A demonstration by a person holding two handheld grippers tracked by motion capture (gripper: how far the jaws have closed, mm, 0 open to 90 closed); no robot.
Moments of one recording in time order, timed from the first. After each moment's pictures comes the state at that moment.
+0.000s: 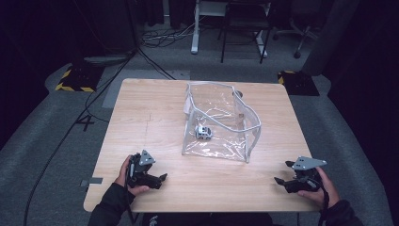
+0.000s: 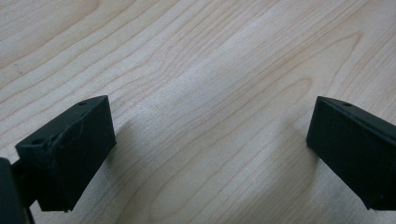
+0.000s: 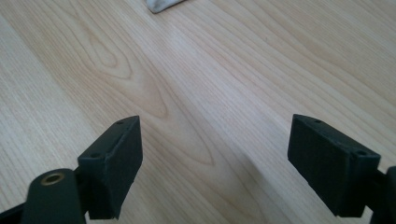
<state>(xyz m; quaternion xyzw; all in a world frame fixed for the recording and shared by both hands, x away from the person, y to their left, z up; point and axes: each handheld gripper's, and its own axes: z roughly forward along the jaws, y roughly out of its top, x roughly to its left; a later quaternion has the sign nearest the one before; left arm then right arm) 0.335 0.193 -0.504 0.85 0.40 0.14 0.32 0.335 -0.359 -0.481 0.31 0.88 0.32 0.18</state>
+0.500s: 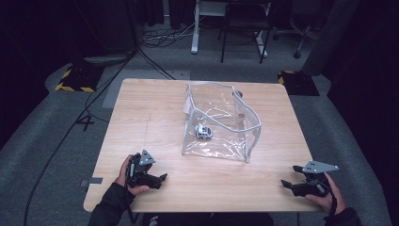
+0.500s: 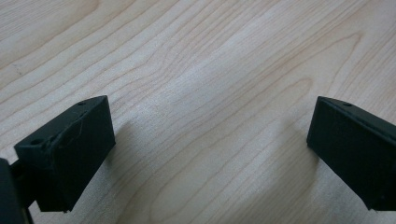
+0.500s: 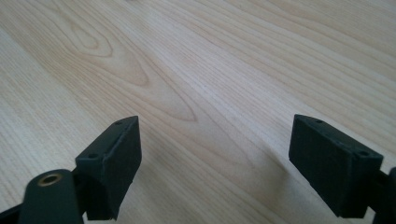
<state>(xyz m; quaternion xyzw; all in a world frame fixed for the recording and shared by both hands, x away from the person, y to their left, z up) 0.336 0.193 -0.505 0.85 0.40 0.14 0.33 0.324 -0.388 -0.494 0.37 0.85 0.35 0.16</state>
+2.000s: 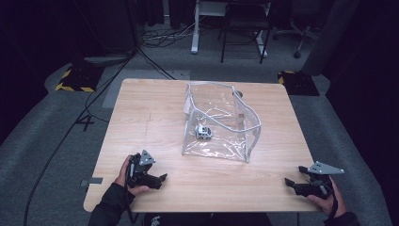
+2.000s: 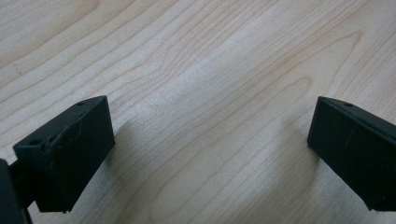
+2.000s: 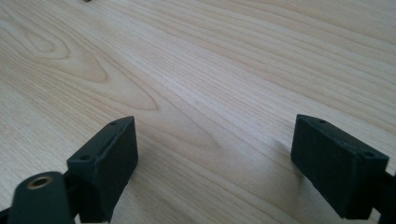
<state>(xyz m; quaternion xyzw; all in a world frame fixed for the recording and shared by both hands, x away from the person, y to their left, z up) 0.336 0.193 -0.504 0.85 0.39 0.14 0.32 0.321 -0.402 -0.504 0.42 0.81 0.36 0.19</state>
